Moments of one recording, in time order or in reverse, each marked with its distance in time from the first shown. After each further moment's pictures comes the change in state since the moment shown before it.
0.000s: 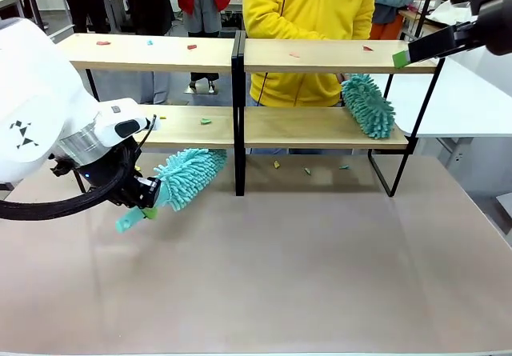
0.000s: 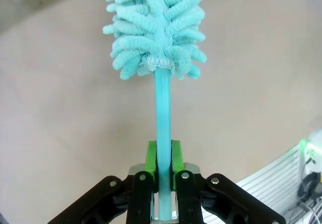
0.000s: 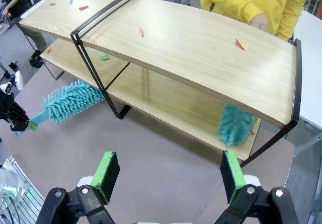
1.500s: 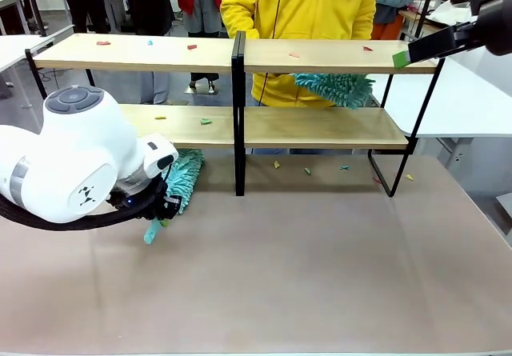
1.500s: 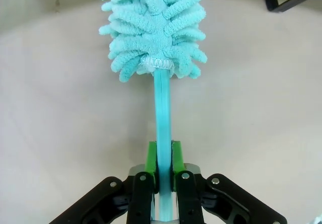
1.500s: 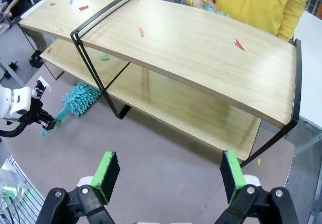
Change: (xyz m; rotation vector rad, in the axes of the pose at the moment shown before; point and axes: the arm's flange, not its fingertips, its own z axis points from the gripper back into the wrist) left arm 0.022 0.009 -0.096 0.172 -0.068 0.151; right arm 0.000 0.000 0.000 0.000 0.000 0.000
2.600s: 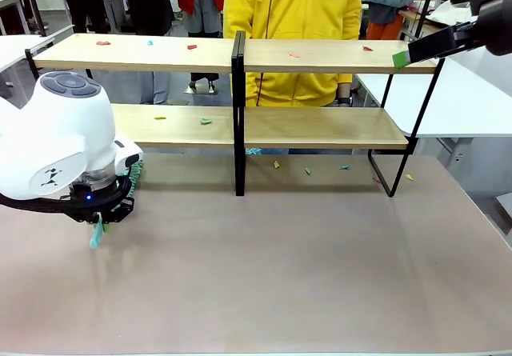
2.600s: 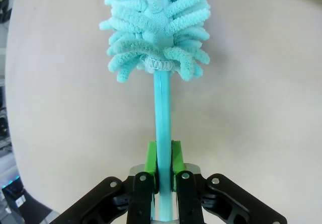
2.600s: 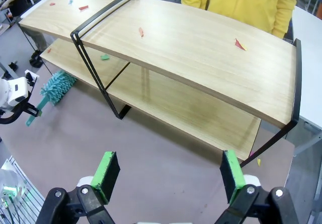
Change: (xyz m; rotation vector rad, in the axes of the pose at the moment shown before) left arm -0.005 0.068 0.014 0.311 0.133 0.189; right arm 0.000 0.000 0.000 0.000 0.000 0.000
